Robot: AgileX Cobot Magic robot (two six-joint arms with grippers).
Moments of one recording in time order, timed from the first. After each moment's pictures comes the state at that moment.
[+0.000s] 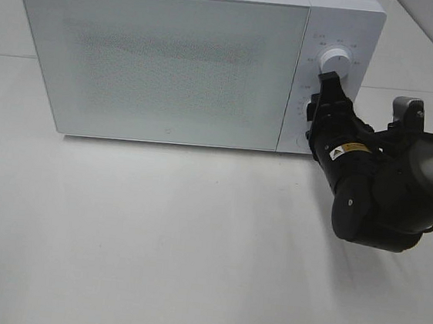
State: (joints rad) left arm 0.08 0.00 -0.52 -0.06 1.07 -0.04; right arm 0.54 2.07 -0.71 0.54 -1.21 1.09
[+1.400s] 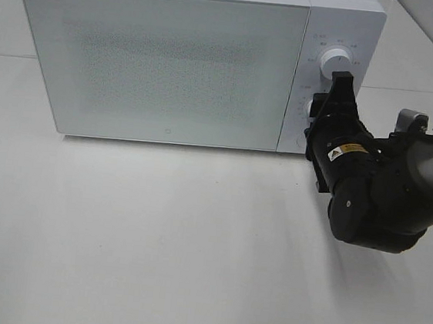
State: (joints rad) left arm 0.08 0.00 -0.52 -0.06 1.07 -0.04; right arm 0.54 2.08 -0.70 0.53 -1.22 1.28
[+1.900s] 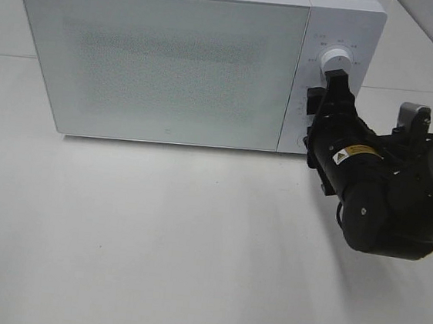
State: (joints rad) left arm 0.08 0.00 -0.52 -0.06 1.07 -0.04; right arm 0.55 2.01 -0.63 0.48 -1.20 1.21
